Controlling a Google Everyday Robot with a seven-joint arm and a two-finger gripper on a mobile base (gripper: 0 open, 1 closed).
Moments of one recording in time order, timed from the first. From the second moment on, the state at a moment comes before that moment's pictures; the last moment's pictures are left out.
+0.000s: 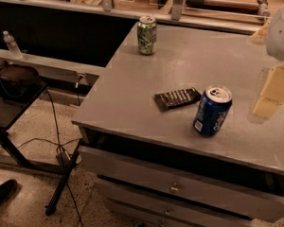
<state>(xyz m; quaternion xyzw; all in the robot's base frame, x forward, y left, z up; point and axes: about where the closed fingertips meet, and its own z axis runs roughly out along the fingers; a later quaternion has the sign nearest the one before) 0.438 -0.216 0.977 -0.60 0.78 -0.04 0.16</state>
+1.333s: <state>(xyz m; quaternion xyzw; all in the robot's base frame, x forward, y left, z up) 0.445 -0.209 0.942 -0.61 0.77 0.02 0.17</state>
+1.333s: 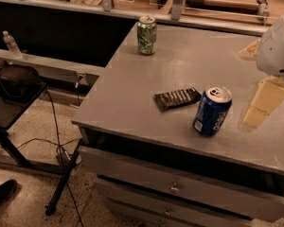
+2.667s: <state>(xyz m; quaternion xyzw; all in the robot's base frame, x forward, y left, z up) 0.443 -0.207 0.919 -0.55 0.73 0.19 0.35</state>
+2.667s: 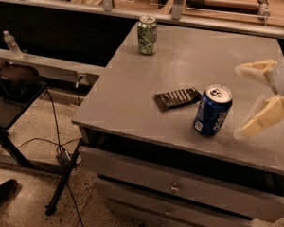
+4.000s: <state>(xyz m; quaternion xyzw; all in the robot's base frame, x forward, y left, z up) 0.456 -0.187 0.887 -0.52 0.72 0.28 0.37</state>
